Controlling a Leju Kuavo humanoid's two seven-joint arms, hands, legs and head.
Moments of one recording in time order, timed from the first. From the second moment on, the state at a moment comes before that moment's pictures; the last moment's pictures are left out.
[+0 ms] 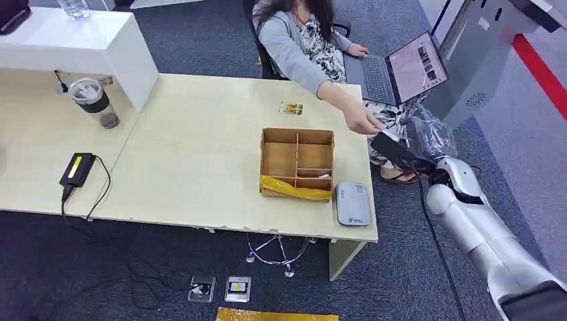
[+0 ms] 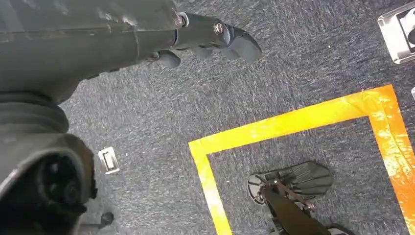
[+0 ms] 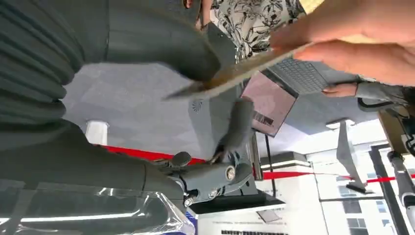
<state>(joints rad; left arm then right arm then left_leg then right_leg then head) -0.21 0.29 -1.47 -0.17 1.06 0.14 -0.12 -0.80 -0.38 0.51 -0.71 0.90 -0.25 -0.08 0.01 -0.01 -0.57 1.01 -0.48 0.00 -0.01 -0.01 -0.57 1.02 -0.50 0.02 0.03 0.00</state>
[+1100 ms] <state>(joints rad) -0.21 0.29 -1.47 -0.17 1.07 0.15 -0.12 -0.69 -0.38 0.51 -0.80 0.88 -0.24 -0.06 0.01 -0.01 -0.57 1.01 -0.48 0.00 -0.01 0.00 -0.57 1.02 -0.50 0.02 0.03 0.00</state>
